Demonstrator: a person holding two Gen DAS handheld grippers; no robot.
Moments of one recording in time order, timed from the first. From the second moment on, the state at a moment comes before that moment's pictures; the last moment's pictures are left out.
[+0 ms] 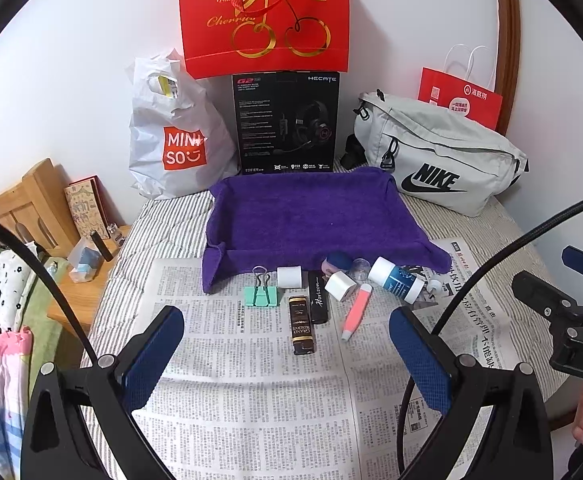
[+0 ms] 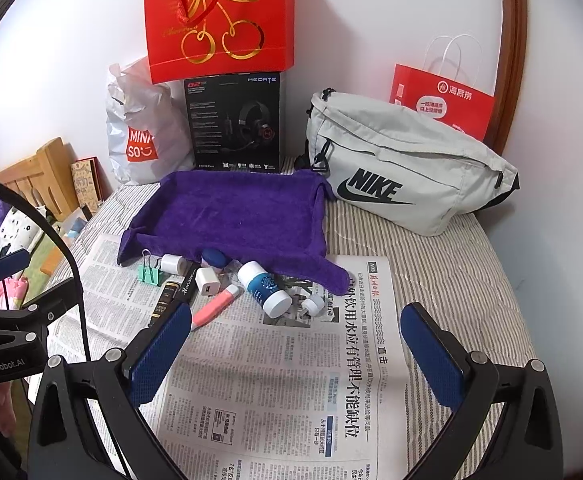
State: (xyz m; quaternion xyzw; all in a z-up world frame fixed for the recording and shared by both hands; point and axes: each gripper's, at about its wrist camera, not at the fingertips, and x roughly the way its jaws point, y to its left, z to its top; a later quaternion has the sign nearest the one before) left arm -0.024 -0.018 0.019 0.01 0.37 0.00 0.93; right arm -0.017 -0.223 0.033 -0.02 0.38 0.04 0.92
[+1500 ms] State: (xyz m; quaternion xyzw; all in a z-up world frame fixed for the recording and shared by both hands) left arm -0.029 -0.019 0.024 0.03 0.37 0.01 0.93; right arm -0.022 -0.228 0.034 -0.02 0.37 0.04 0.93
